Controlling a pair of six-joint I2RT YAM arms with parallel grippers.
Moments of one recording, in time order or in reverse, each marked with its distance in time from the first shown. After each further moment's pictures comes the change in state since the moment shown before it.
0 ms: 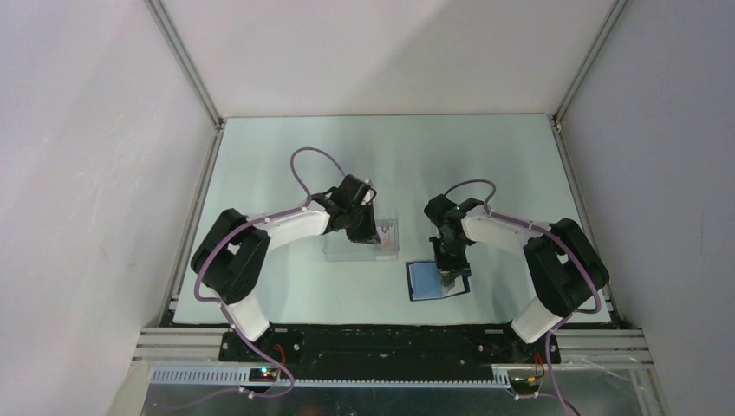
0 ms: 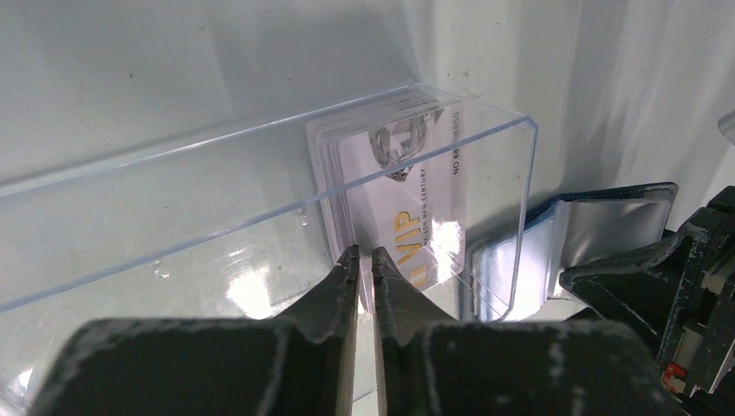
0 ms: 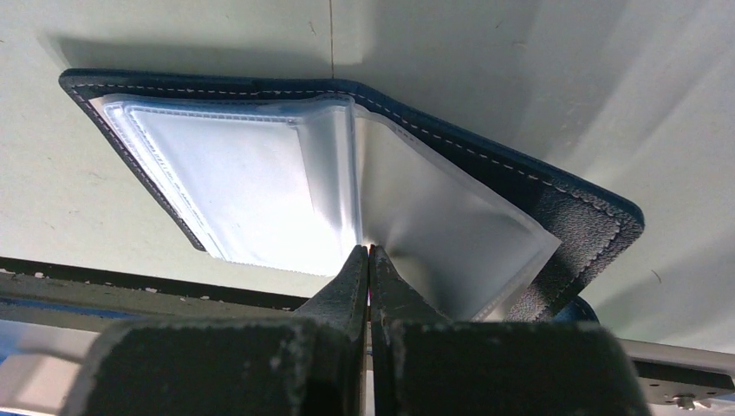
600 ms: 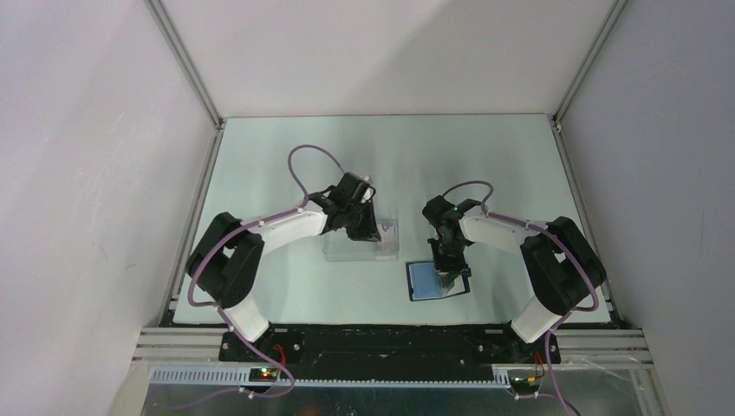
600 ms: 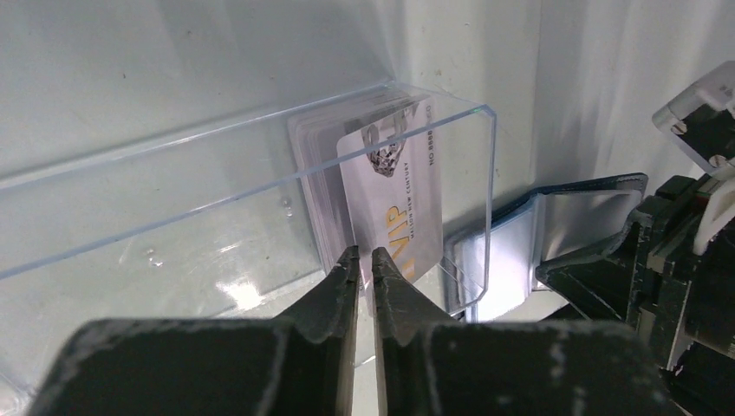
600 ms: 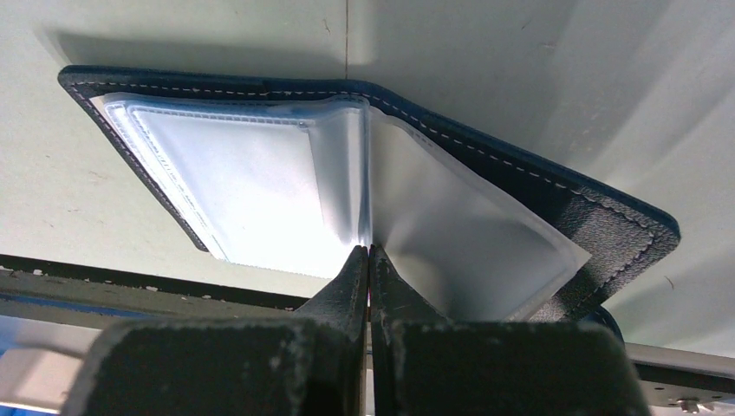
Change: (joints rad) left arm -0.004 -0.034 0.001 -0.007 -0.003 0.000; right arm 0.011 0.015 0.000 0.006 -0.014 0.000
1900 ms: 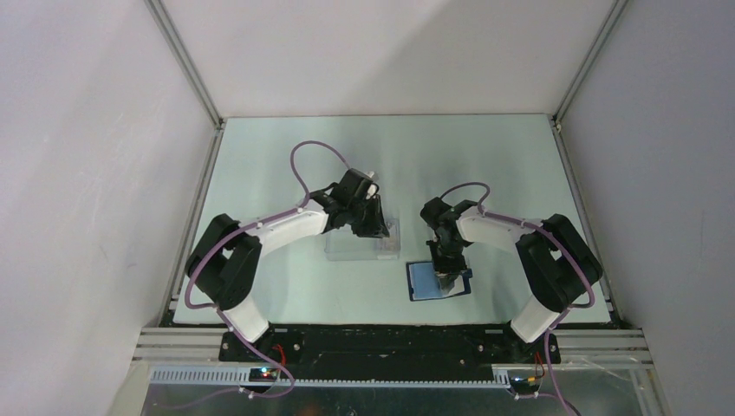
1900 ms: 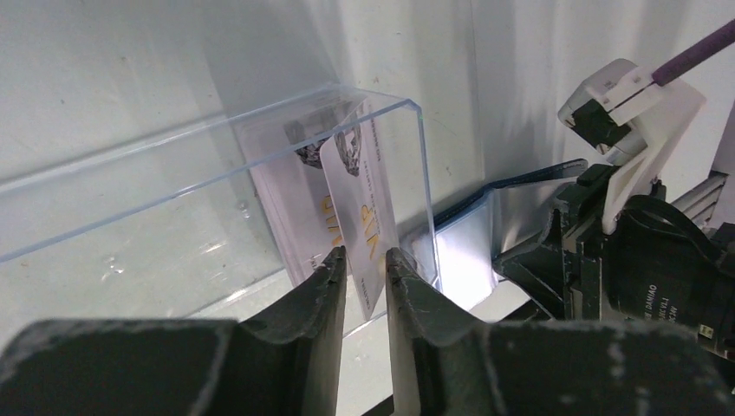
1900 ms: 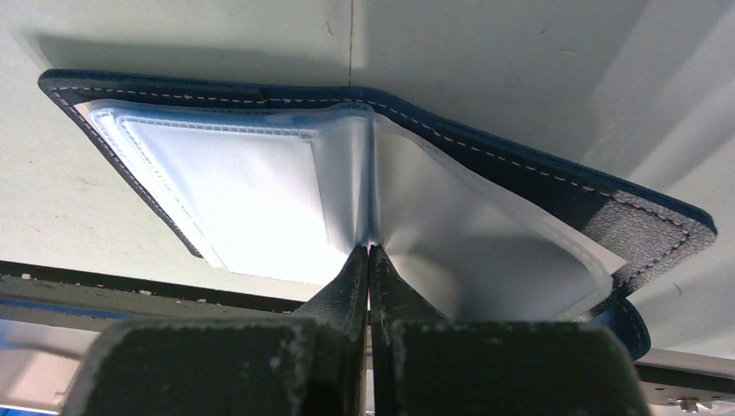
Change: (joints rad) left arm -0.019 -0.015 0.038 0.007 0.027 0.000; right arm 0.013 0.026 0.000 0.005 0.000 0.000
